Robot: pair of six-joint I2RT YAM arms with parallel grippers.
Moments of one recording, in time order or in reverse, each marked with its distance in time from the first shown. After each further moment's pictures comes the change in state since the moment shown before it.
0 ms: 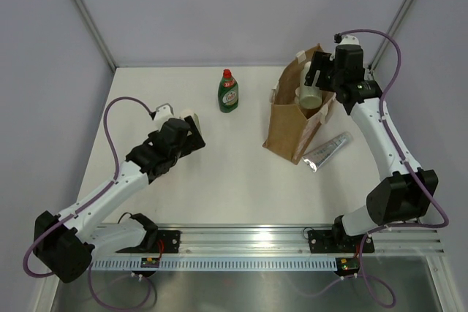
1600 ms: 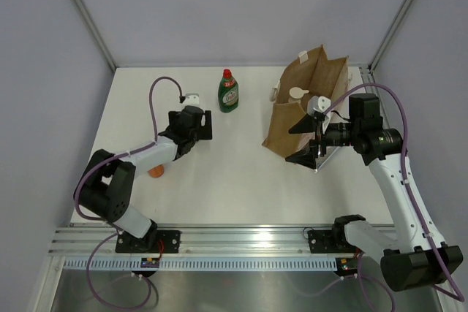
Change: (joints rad) left arm 0.115 0.479 -0.001 0.532 0.019 0.507; right arm -0.010 -0.461 -0.356 -0.317 -1.231 -0.899
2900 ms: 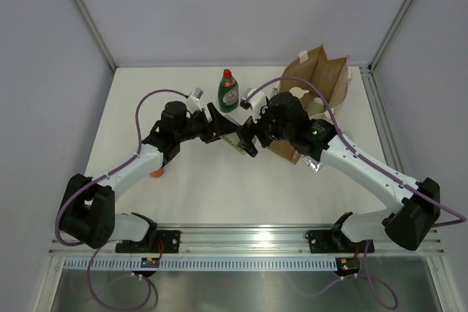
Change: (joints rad) left arm 0.045 -0.193 -0.032 0.186 0.958 -0.569; right arm 0.603 0.281 0.067 0.350 0.955 0.507
